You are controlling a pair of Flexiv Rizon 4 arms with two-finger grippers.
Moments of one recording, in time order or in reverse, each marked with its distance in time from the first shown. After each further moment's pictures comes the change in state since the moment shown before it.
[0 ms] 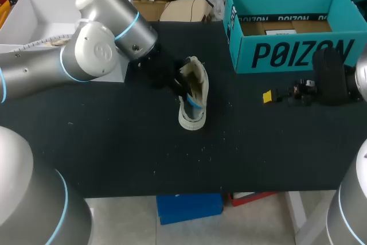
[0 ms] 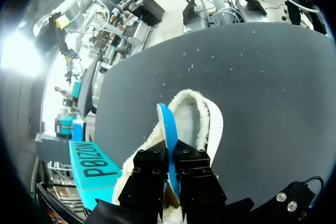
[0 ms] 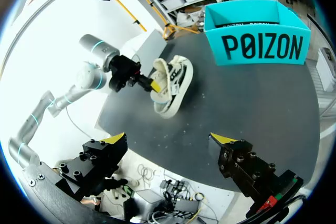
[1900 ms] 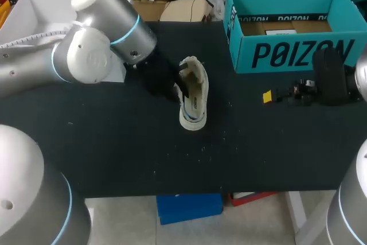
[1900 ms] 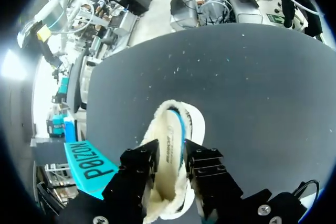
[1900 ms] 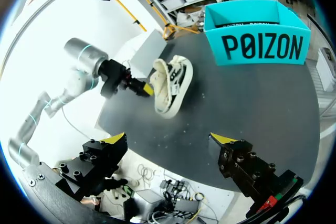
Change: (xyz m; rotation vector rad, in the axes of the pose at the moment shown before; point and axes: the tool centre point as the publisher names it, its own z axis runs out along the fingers) left arm 0.013 -0.021 -0.016 -0.122 0.116 0.049; right arm 0.000 0.000 0.000 0.000 0.000 0.000
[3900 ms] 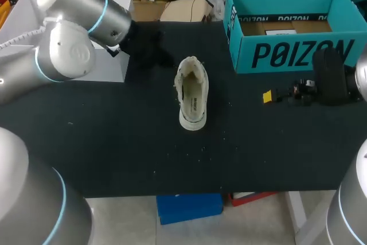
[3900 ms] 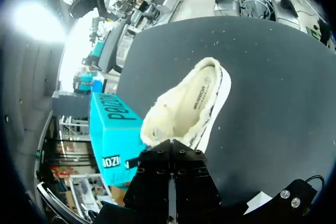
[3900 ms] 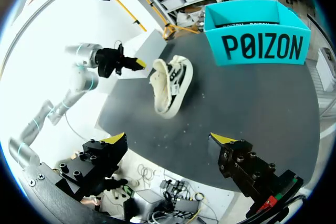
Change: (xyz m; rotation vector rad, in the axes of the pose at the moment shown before) left arm -0.010 0.081 -0.067 -0.162 -0.269 -0.268; right arm 0.000 0.000 0.000 0.000 0.000 0.000
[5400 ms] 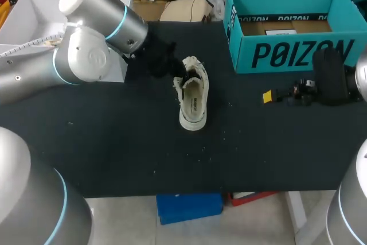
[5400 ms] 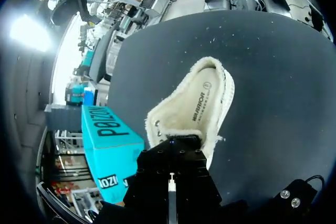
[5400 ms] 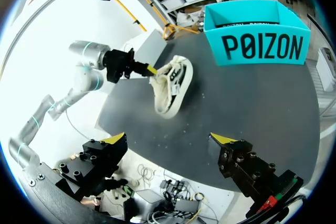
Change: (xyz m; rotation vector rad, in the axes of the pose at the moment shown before) left arm -0.001 -0.020 0.039 0.050 0.065 0.103; right arm 0.000 0.000 0.000 0.000 0.000 0.000
